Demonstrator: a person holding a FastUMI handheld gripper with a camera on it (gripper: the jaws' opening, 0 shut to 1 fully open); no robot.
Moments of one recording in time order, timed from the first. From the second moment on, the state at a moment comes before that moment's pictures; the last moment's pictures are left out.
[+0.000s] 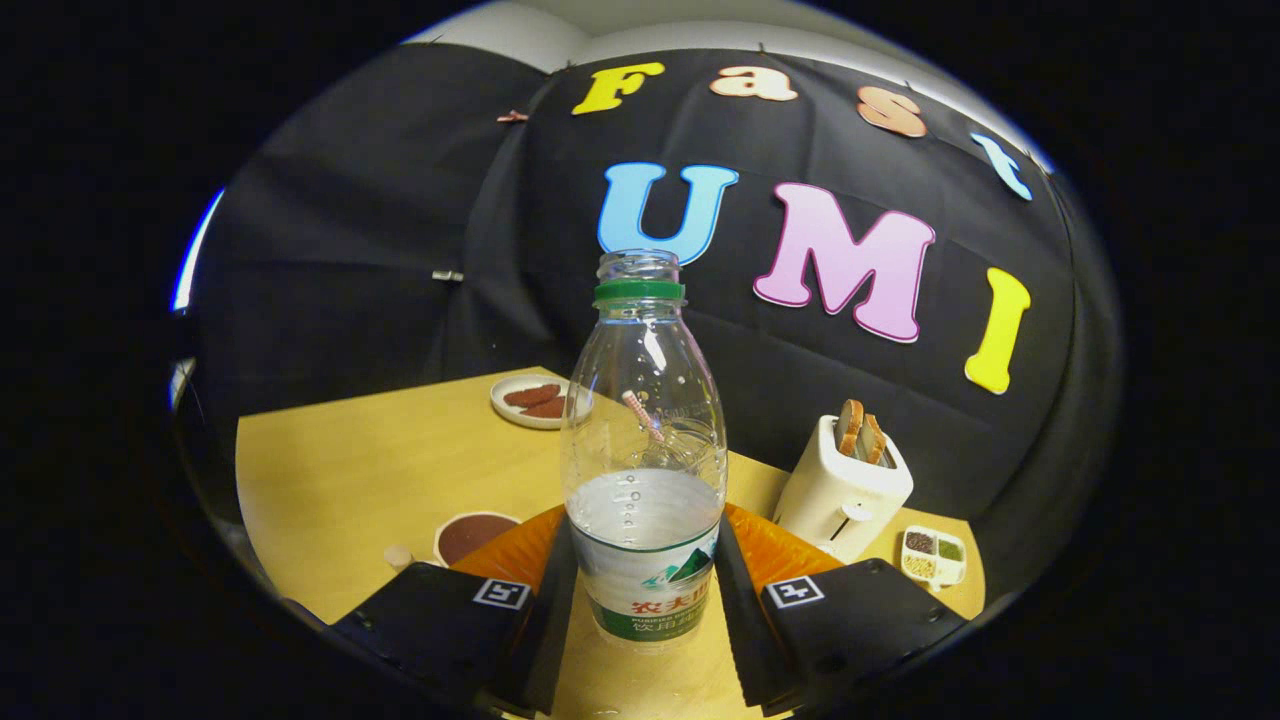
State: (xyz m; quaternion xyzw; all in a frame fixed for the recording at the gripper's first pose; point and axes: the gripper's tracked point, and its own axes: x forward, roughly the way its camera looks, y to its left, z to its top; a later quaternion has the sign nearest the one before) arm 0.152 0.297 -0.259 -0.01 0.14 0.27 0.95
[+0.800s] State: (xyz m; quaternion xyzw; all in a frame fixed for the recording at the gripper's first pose) arm 0.205 0.288 -0.308 0.12 0.13 0.27 0.94
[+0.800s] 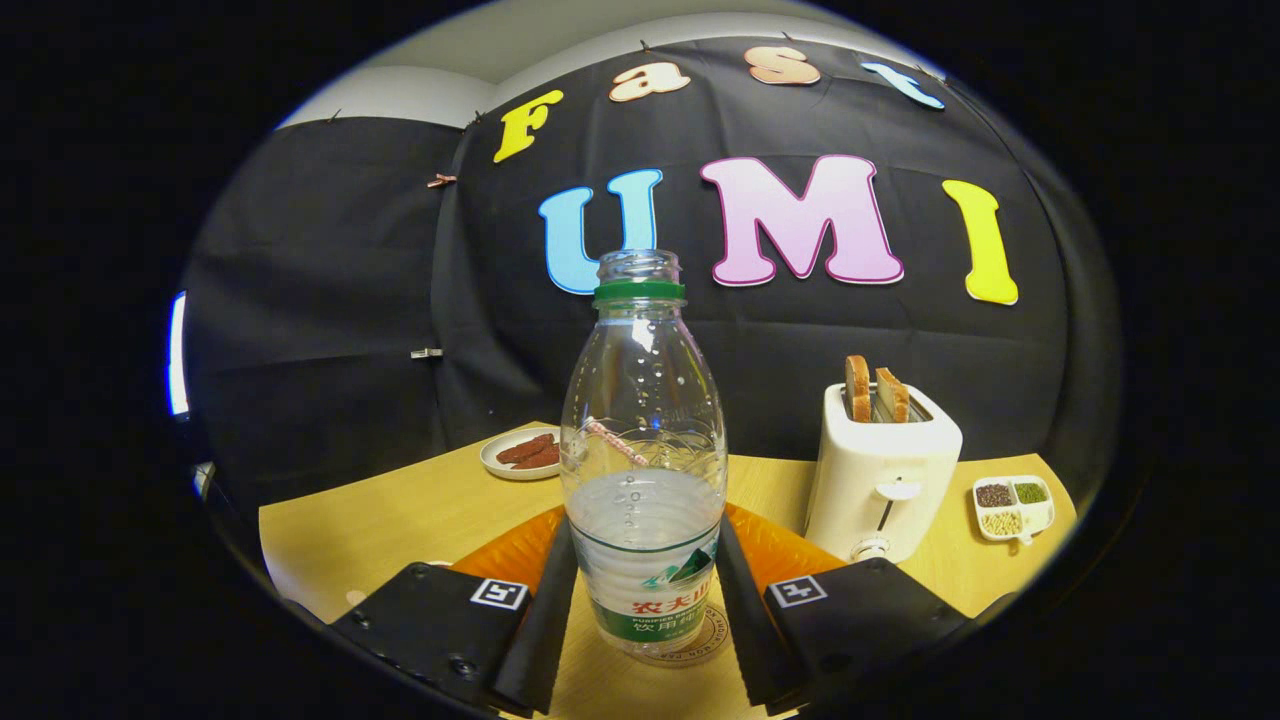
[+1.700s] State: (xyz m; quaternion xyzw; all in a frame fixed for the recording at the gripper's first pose) arm 0.233 0.296 -0.369 0.12 0.14 0.27 0.95
